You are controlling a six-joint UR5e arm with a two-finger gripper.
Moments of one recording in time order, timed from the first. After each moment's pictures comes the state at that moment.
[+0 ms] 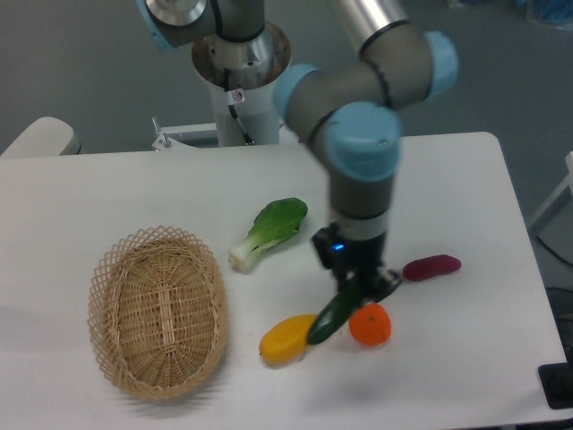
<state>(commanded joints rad) 2.60 -1.97 -1.41 -1.12 1.50 1.46</state>
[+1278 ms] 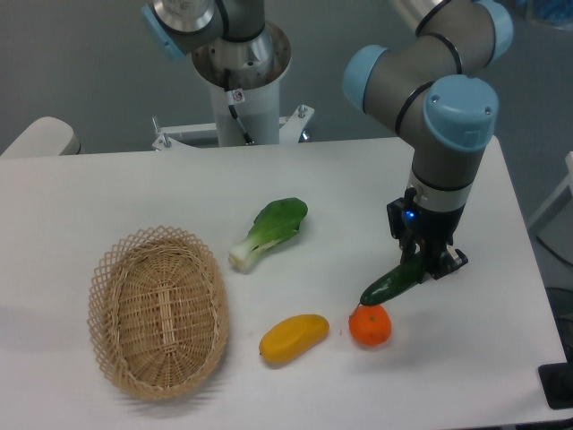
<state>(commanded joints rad) 2.64 -1.98 -1.41 -1.13 1.47 1.65</state>
